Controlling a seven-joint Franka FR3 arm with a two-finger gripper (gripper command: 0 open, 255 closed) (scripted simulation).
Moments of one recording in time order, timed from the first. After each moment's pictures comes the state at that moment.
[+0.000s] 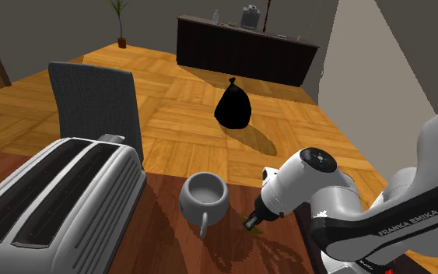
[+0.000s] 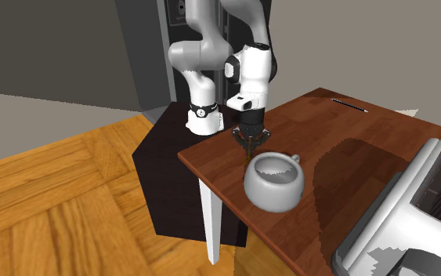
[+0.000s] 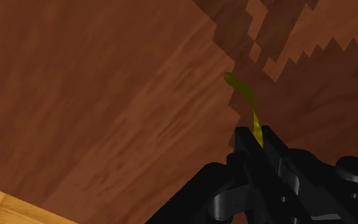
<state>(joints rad) 0.15 -0.33 0.74 -3.01 0.32 2.89 0.54</state>
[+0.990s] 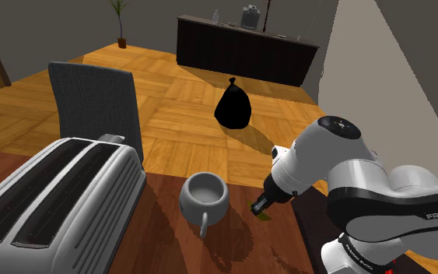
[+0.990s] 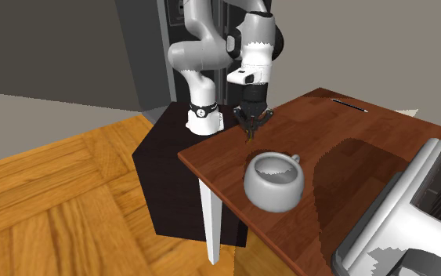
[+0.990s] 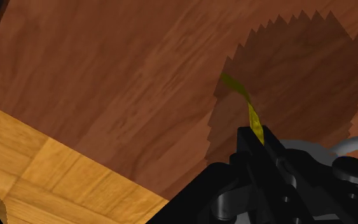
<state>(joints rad) 0.28 -0.65 0.59 -2.97 0.37 2.53 0.47</state>
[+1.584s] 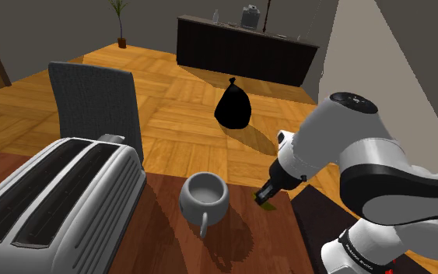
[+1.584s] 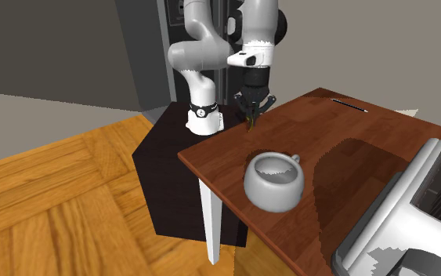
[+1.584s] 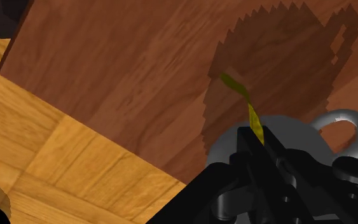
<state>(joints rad) 0.28 -0.77 0.53 -2.90 0.34 2.34 0.45</state>
